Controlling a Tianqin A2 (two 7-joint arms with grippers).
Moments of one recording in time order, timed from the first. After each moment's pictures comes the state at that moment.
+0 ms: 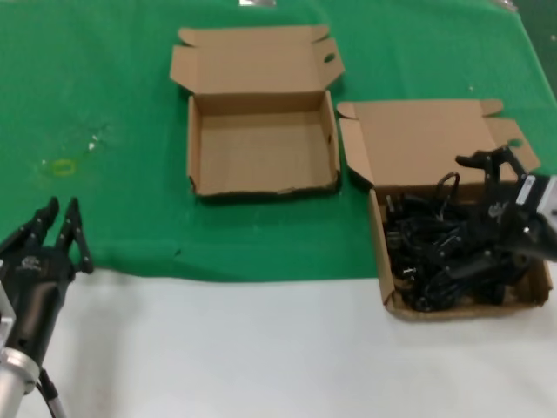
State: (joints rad) left arm 0.00 -0.30 1.60 -1.60 -1.80 0.00 0.00; right arm 0.50 0.97 -2.14 1.50 1.83 -0.46 0.06
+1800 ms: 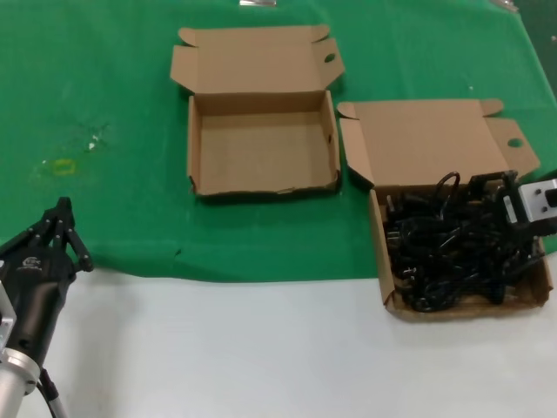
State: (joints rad) left arm 0.00 -0.30 1.60 -1.60 -1.80 0.00 0.00; right arm 1.01 0.71 -2.20 0.96 1.31 -1.16 -0.37
